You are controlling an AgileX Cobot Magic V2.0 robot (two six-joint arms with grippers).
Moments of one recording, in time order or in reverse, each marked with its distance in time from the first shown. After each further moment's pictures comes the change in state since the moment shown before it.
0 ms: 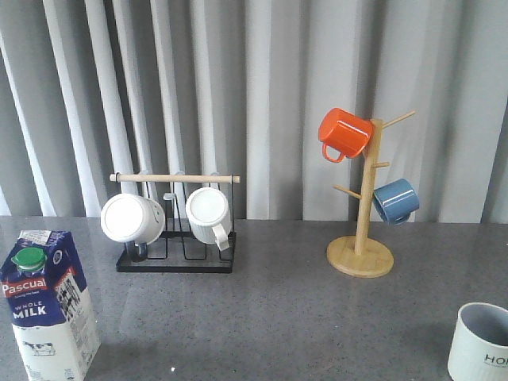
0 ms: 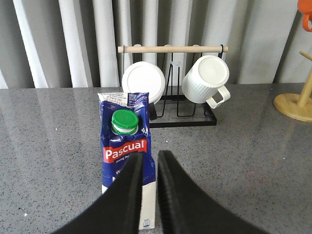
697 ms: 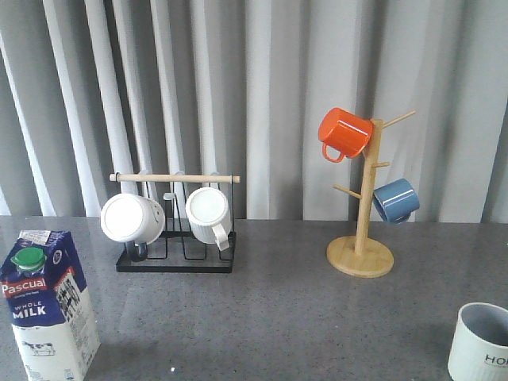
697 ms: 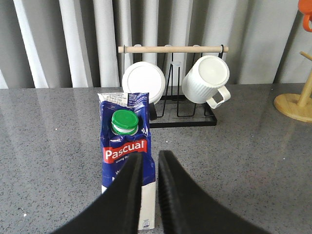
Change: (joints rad) left arm 0.000 0.000 0.000 0.000 0.000 -0.005; right arm -0.097 0.179 0.000 -0.008 -0.156 0.084
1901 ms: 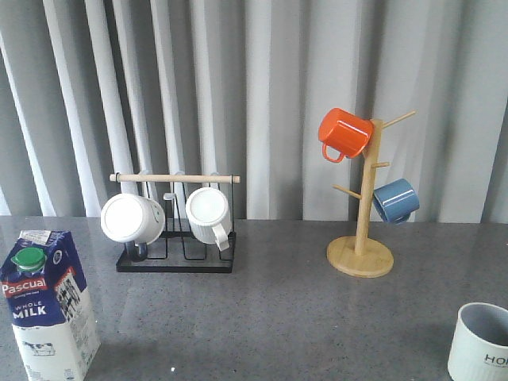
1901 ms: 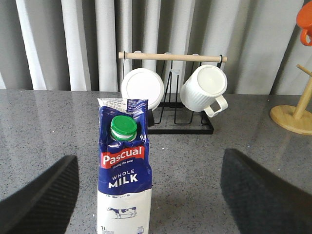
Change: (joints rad) left arm 0.000 0.000 0.000 0.000 -0.022 -0.039; right arm -0.055 0.177 0.158 0.032 -0.468 -0.076
